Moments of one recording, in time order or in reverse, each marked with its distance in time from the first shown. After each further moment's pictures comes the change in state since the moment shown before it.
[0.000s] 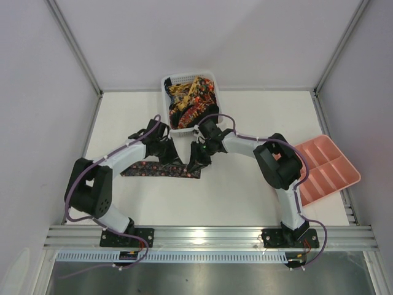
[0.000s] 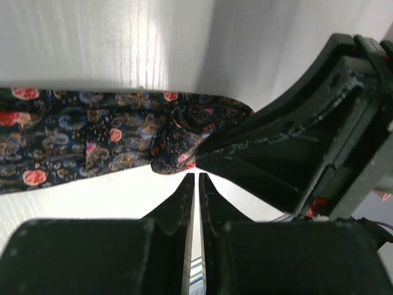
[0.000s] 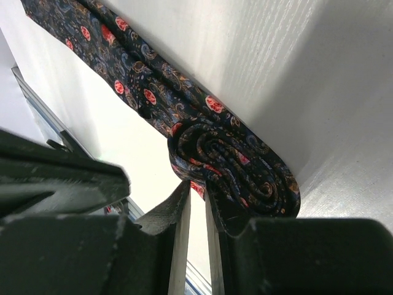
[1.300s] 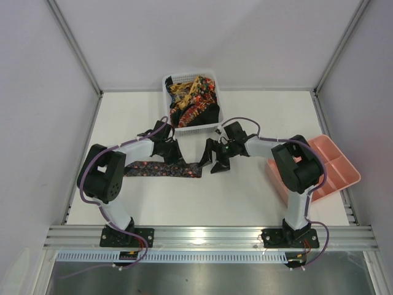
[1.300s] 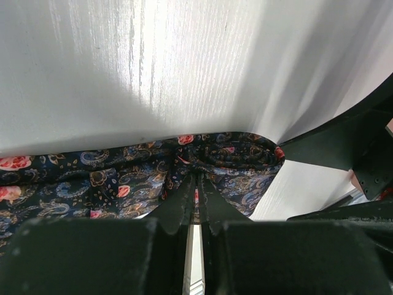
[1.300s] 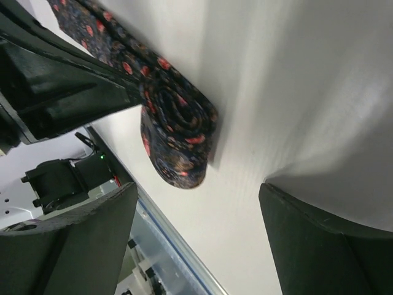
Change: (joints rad) left arm -0.006 0.194 0.027 0.124 0.034 -0.013; right arm -0.176 -0.174 -0.319 0.173 -0.145 0.013
